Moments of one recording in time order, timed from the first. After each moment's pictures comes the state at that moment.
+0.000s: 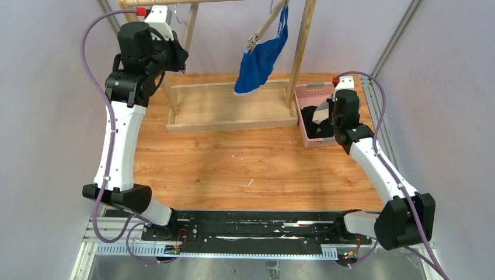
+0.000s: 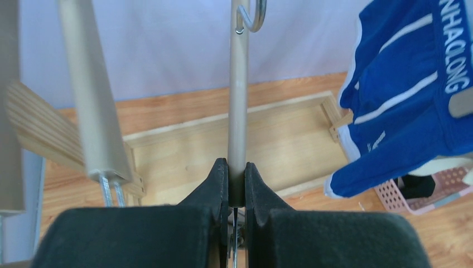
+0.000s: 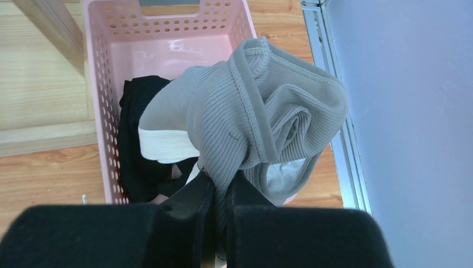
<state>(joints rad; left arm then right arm) -0.19 1.50 2.03 -0.77 0.07 -0.09 0.23 1.22 1.00 -0.21 0.42 -0.06</state>
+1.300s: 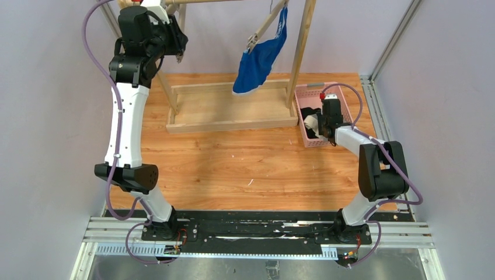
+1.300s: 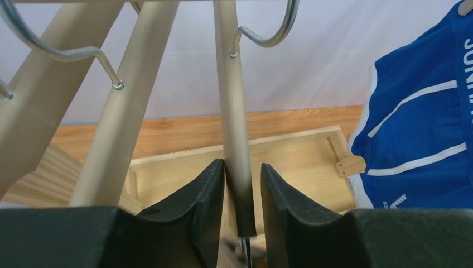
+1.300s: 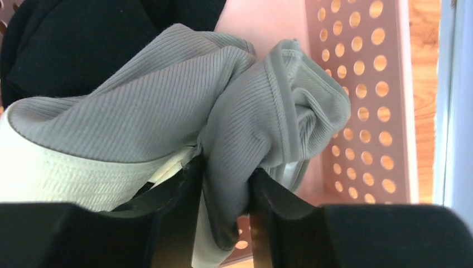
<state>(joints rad) -0.11 1.71 2.29 -0.75 0.09 -0.15 0.13 1.66 0.94 -0.05 0.29 -0.03</state>
